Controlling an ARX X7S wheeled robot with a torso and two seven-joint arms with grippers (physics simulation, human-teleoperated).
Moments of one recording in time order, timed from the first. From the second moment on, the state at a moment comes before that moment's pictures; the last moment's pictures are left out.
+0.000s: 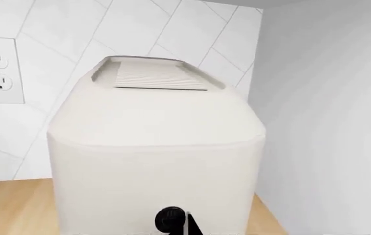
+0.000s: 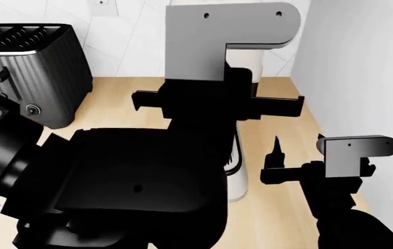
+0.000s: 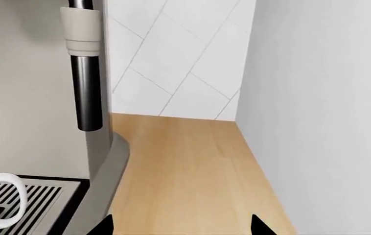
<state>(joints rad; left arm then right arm) -2.18 -0.18 2.18 0.54 -1.94 0.75 -1.39 0.30 0.39 -0.04 -0.59 0.47 0.87 0.30</state>
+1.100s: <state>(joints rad) -2.28 -0.42 2.36 0.77 -1.78 0.84 -1.51 0.29 0.39 -0.05 -0.59 0.48 0.85 0.32</state>
